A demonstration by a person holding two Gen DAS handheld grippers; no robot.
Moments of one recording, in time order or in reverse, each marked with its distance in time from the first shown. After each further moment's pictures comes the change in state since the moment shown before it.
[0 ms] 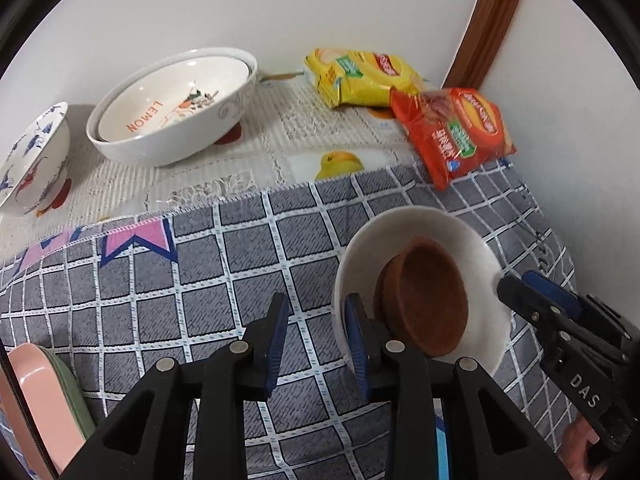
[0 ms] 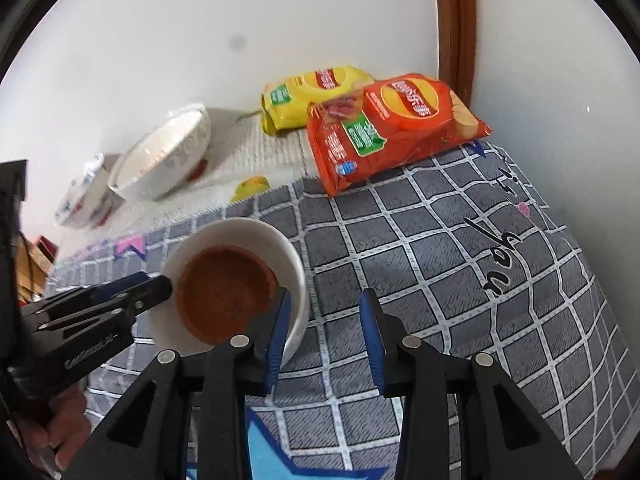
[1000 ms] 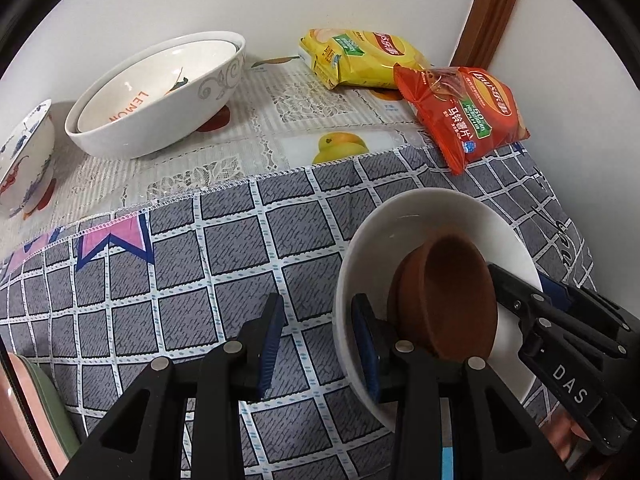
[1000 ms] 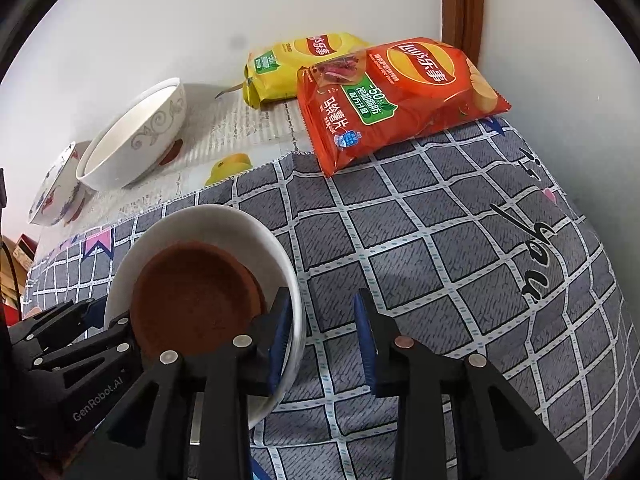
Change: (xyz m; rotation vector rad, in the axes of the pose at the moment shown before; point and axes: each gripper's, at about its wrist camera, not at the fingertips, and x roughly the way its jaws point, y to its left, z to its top) left arm 0.031 -0.003 -0.002 0.025 0.001 0.021; right arm 0.040 0.006 0.002 0.022 0.040 -0.023
